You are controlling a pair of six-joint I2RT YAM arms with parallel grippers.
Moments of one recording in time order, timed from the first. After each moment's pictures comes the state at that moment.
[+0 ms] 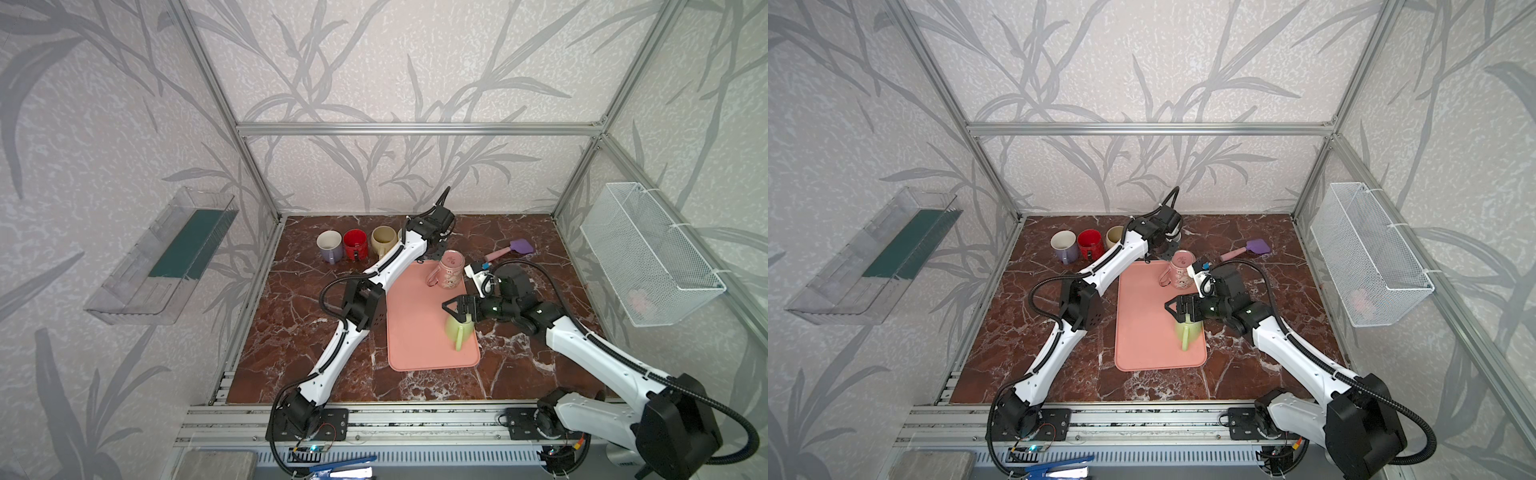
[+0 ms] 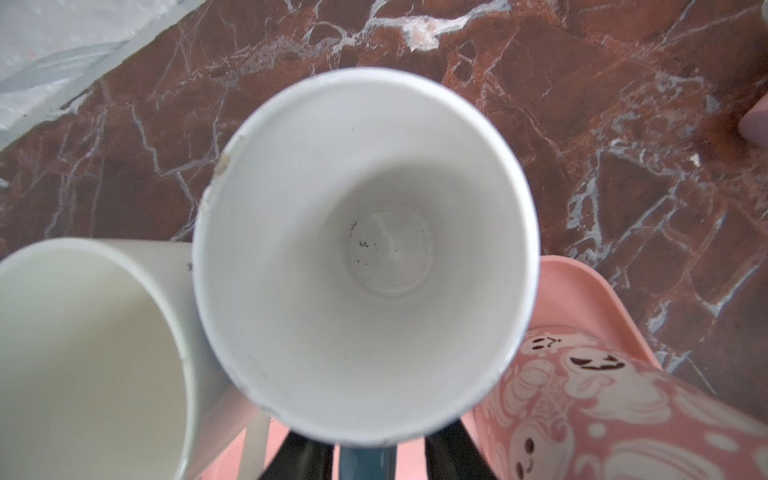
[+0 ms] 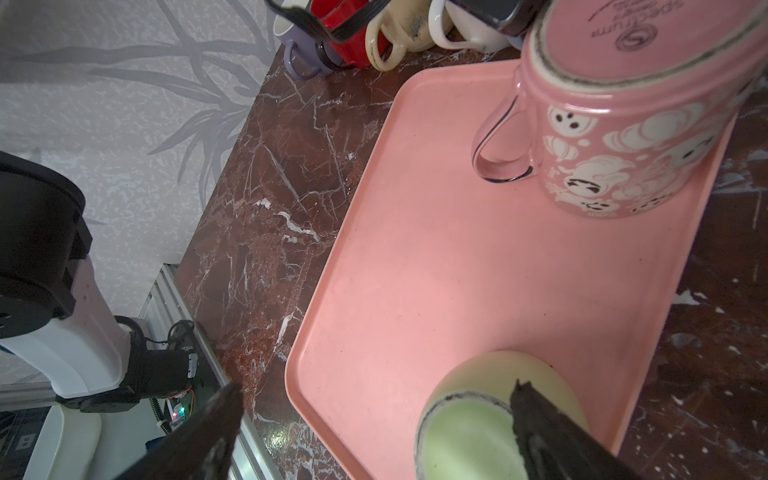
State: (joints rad) left arm -0.64 2.64 2.65 -1.08 -0.20 -0.10; right arm 0.48 1.16 0.72 -0.25 -0.47 0.39
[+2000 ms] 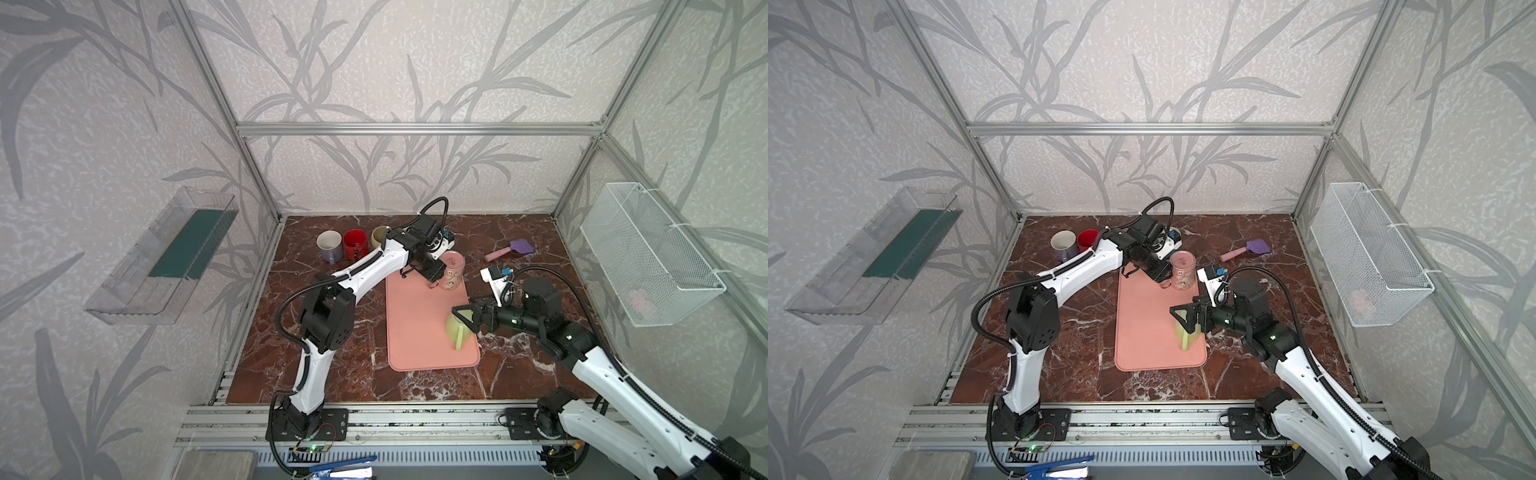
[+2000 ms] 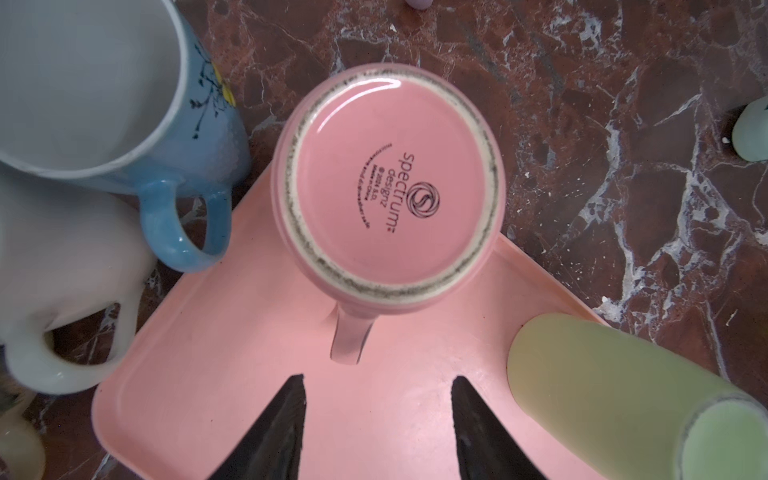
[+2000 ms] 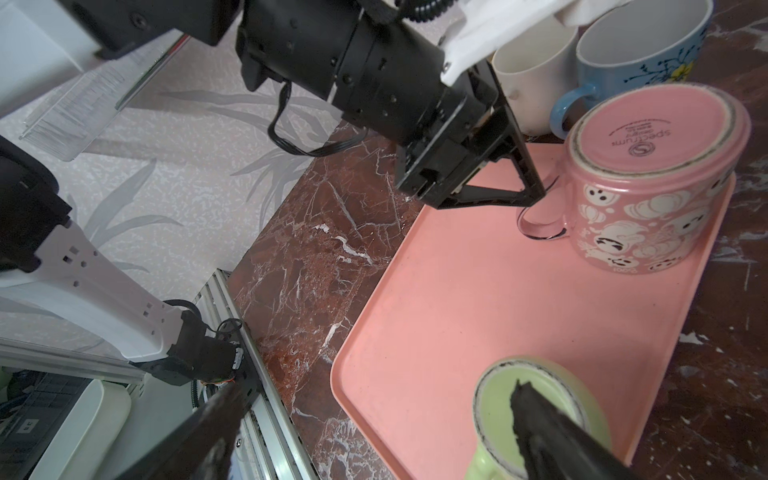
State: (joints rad) left arm -0.65 2.11 1.87 -0.82 0.20 0.14; right arm 0.48 0.85 0.65 -0.25 -0.52 0.39
